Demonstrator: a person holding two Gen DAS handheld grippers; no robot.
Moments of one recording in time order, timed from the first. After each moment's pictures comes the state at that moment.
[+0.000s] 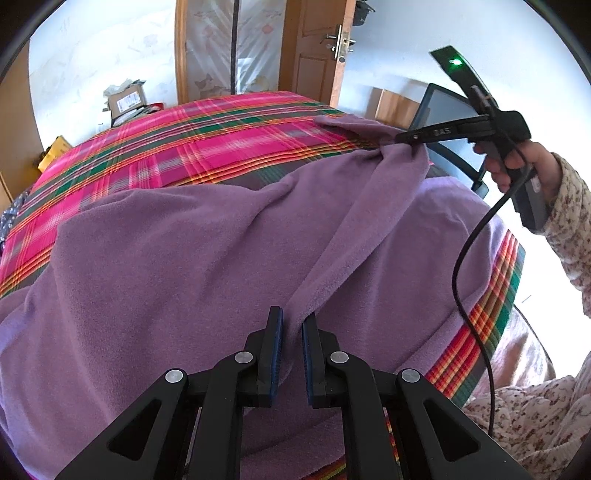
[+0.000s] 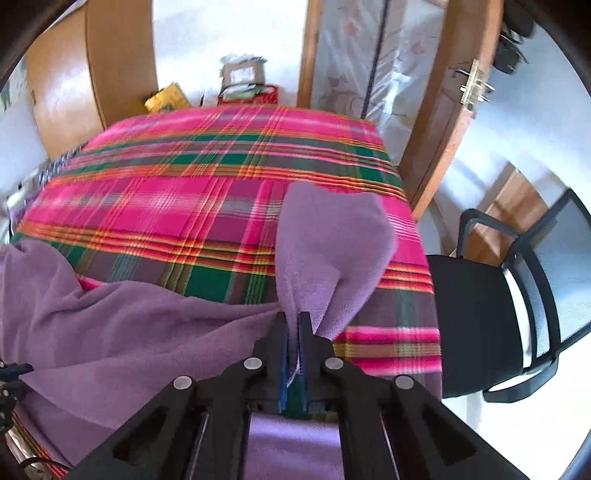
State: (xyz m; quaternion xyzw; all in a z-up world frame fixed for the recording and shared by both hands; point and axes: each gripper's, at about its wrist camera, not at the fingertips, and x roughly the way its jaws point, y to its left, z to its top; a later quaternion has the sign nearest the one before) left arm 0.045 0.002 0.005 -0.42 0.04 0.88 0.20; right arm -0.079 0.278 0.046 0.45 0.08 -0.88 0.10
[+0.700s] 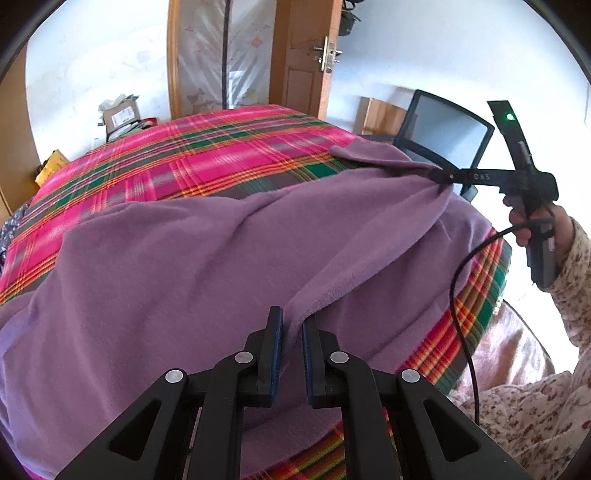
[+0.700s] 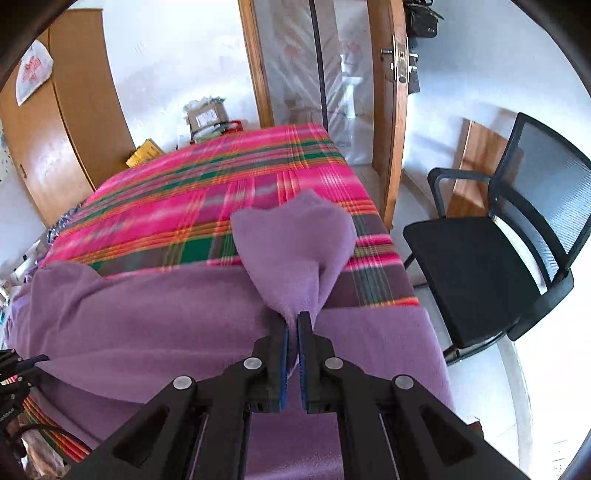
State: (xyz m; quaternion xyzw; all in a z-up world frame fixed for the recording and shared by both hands) left arm 0.063 0.009 0.012 -0.40 0.05 0.89 0.22; right arm 0.005 0.328 0.032 0.42 -0.02 -0.91 0.07
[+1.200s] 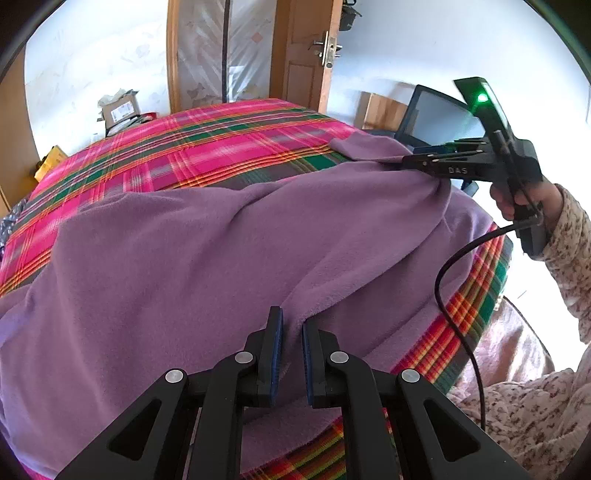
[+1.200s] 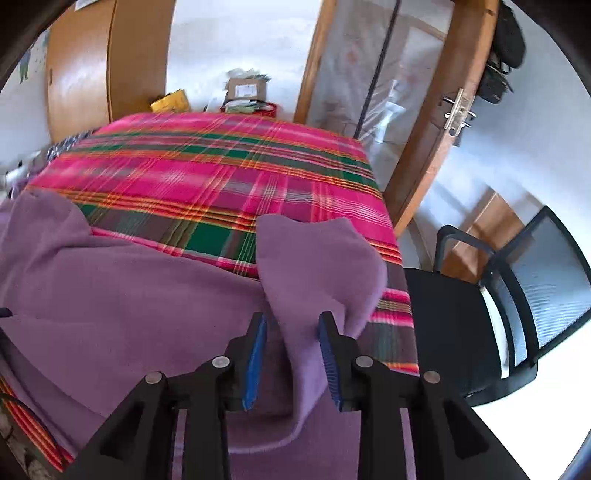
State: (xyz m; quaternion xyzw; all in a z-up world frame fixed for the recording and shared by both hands) left arm 0.063 0.009 0.006 -0.41 0.05 0.88 0.22; right arm -0.024 0.276 0.031 0.41 0.15 -0.89 0.08
